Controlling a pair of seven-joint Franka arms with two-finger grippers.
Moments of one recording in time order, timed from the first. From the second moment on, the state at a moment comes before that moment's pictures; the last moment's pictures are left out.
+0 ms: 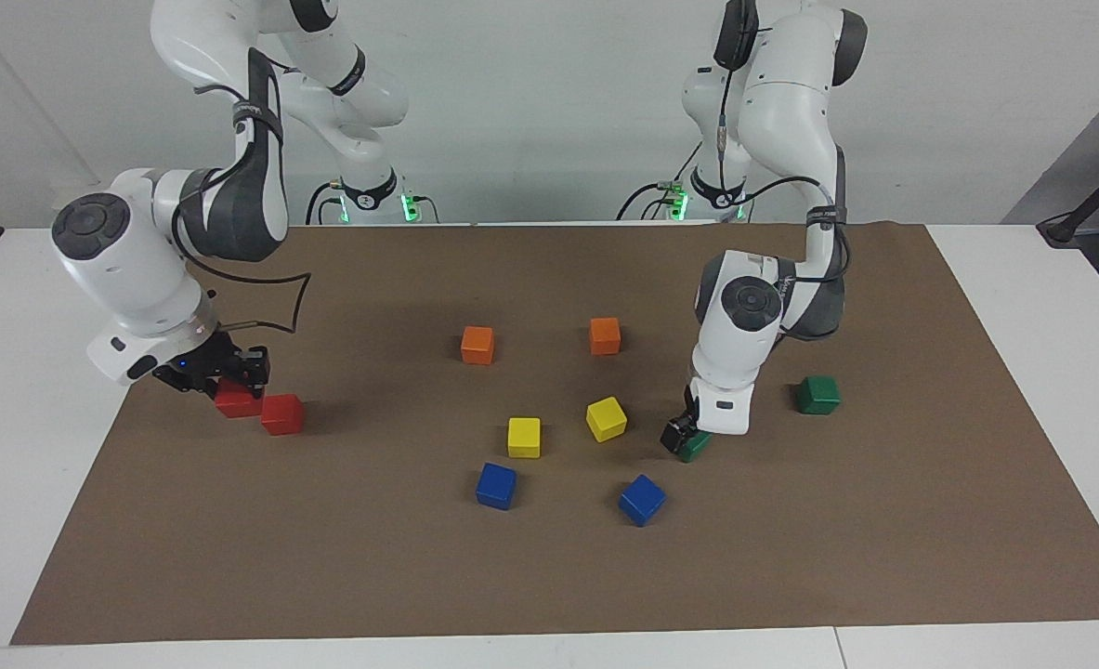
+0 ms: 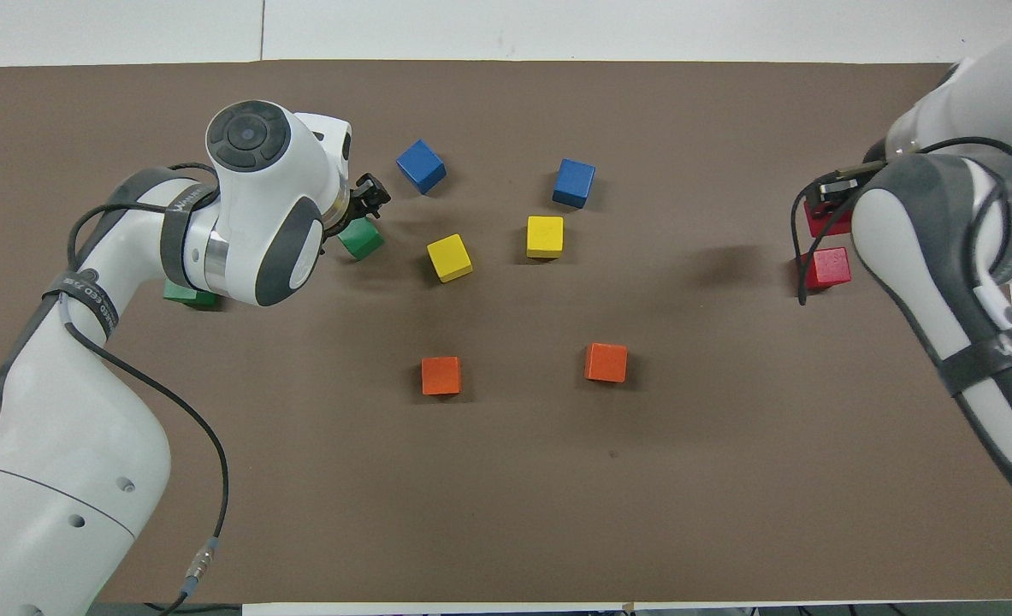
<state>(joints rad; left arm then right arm) -0.31 0.50 -0.06 -1.69 0.06 2.23 -0.95 -0.15 0.29 0.06 -1.69 -0.06 1.94 -0.16</state>
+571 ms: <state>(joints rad) -0.32 0.50 -0.06 -1.69 0.06 2.26 -1.00 -0.14 0.28 0.07 -1.80 -0.04 2.06 -0.14</state>
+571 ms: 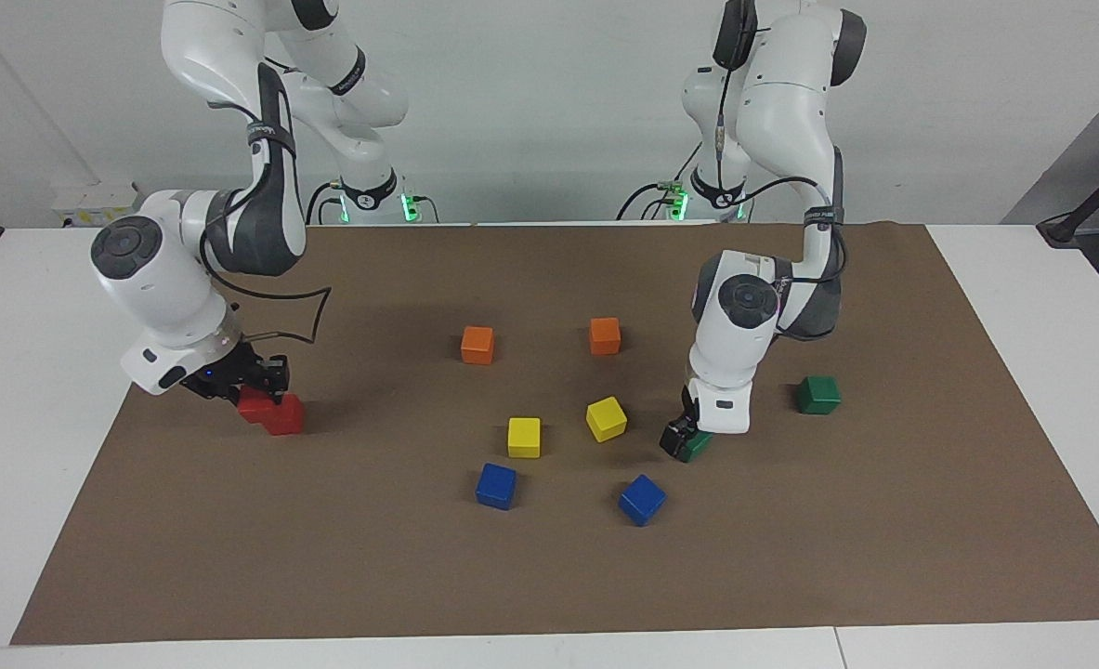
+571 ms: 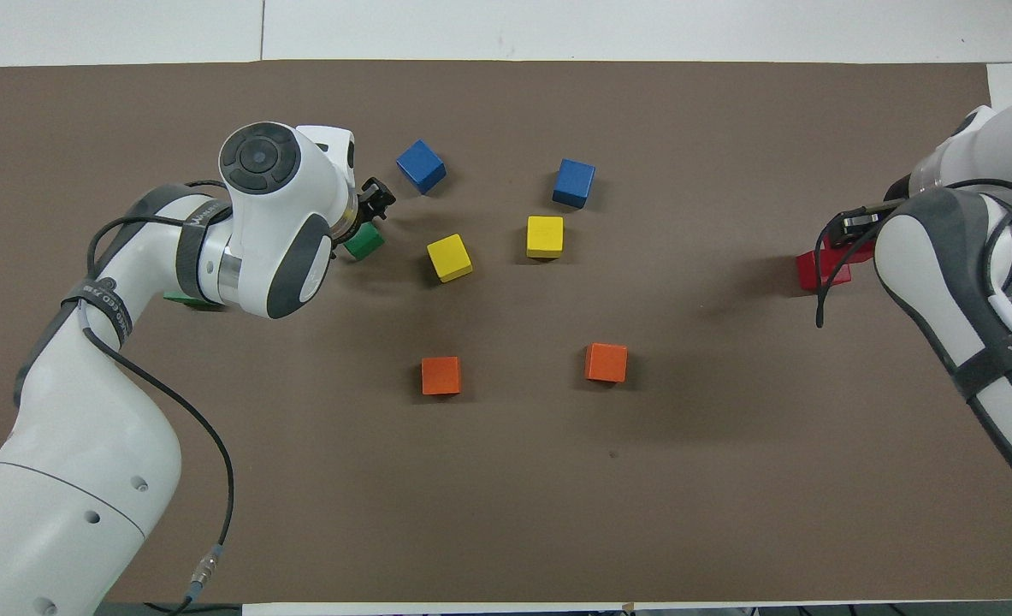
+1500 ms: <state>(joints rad) -0.32 0.50 -0.05 -1.68 0.14 2.18 -0.96 -0.14 0.24 0.07 -1.91 -0.04 2.11 -0.14</state>
